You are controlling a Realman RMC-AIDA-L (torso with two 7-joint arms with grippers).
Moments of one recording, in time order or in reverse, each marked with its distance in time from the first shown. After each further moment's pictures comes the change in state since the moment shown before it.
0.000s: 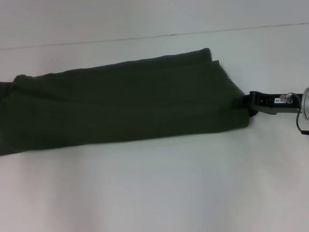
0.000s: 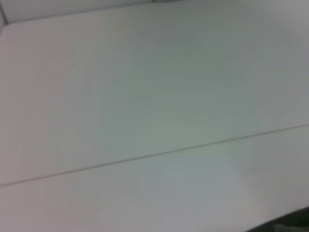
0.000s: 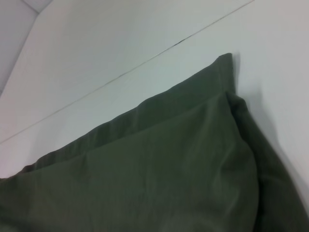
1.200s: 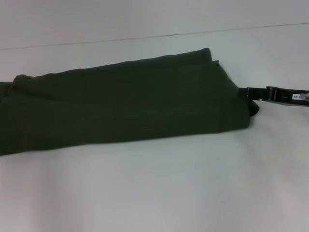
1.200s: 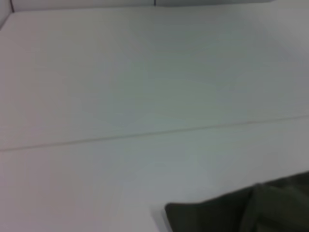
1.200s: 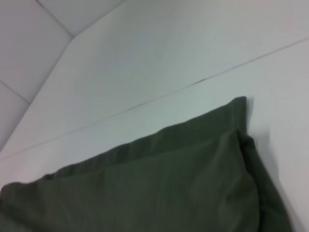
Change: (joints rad) left arm 0.218 -0.040 0.008 -0.306 -0.056 0.285 -0.036; right arm -0.073 -0.018 0.003 -0.059 0.118 -0.084 -0.179
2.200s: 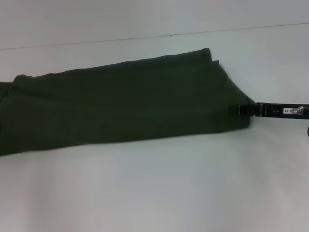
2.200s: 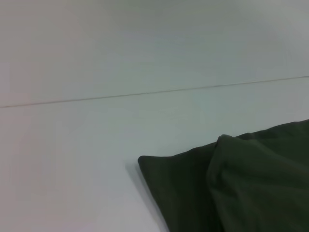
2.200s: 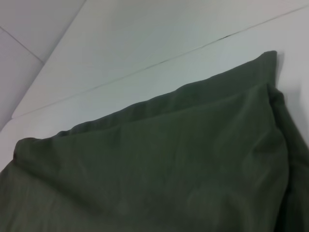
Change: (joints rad) left arm 0.062 0.004 -0.007 -0.057 0.004 0.152 0.009; right arm -0.010 0.008 -0.075 0.009 -0.008 -0.027 -0.021
